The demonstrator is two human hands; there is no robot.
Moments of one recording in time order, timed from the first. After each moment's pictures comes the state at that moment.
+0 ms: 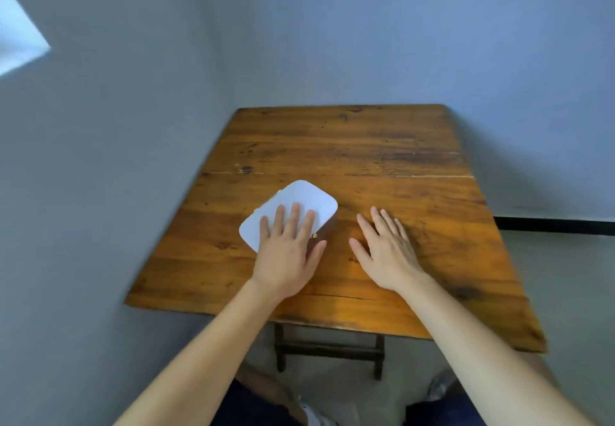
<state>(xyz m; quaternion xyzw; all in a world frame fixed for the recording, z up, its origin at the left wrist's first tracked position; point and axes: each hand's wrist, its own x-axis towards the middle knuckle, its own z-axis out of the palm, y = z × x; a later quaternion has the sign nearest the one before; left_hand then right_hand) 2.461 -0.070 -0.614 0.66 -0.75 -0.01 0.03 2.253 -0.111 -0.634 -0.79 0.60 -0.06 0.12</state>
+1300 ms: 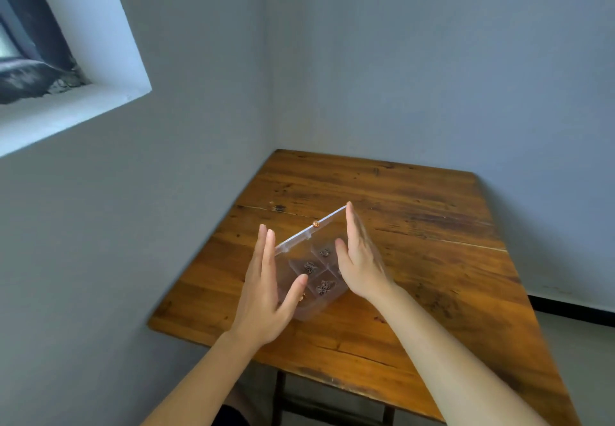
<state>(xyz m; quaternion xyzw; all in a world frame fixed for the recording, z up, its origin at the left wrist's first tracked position) 2.518 -0.040 -0.603 0.62 -0.64 -0.08 0.45 2.349 -0.147 -0.573 -0.80 0.48 -0.28 0.23</state>
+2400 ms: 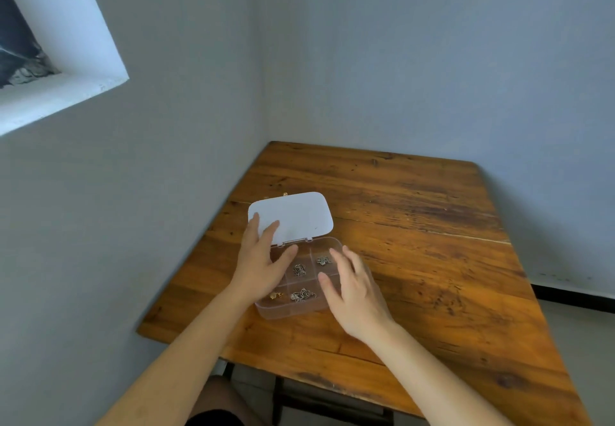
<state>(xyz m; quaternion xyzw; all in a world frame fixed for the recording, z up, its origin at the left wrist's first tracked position) 2.553 -0.107 -0.607 0.72 -0.58 -0.21 0.33 2.348 -0.107 -0.607 -0.80 0.53 -0.19 0.21</state>
